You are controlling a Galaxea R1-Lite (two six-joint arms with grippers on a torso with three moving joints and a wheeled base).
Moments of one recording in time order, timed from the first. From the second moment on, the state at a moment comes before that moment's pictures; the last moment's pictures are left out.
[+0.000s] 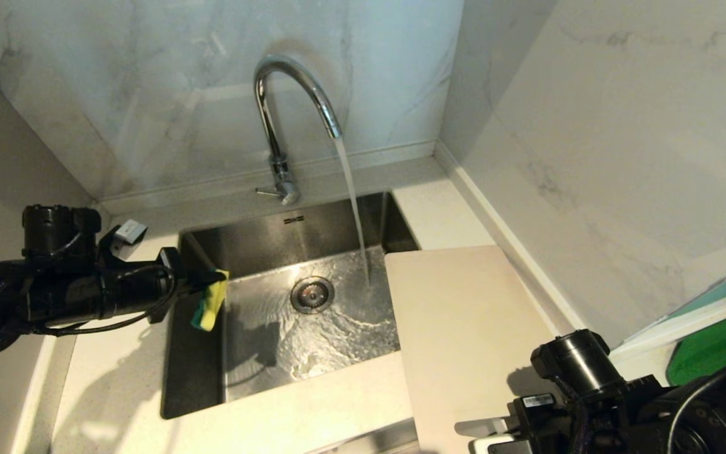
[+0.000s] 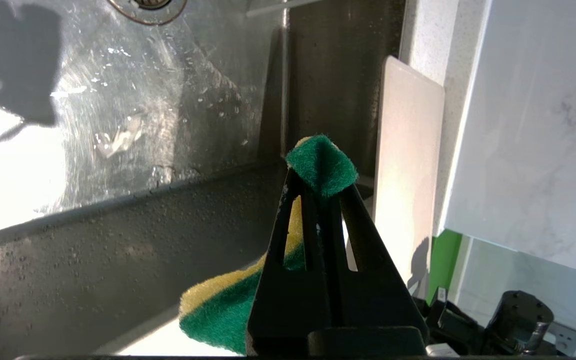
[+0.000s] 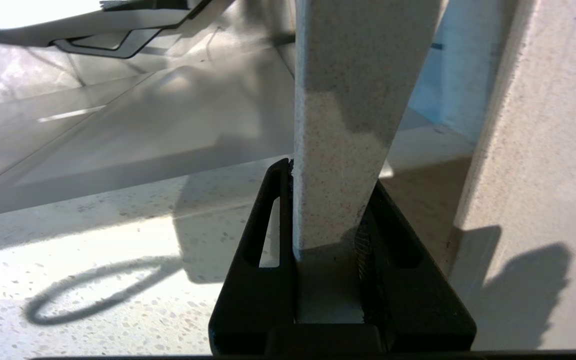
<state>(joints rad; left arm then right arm) -0.14 1.76 -0.86 -0.49 -0.50 -0.78 0.32 1.73 -0.51 -0.13 0.08 -1.39</state>
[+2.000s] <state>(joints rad) -0.14 1.85 -0.85 -0.52 -0.50 -0.78 0.34 1.95 -0.58 -0.19 0.21 -1.42</state>
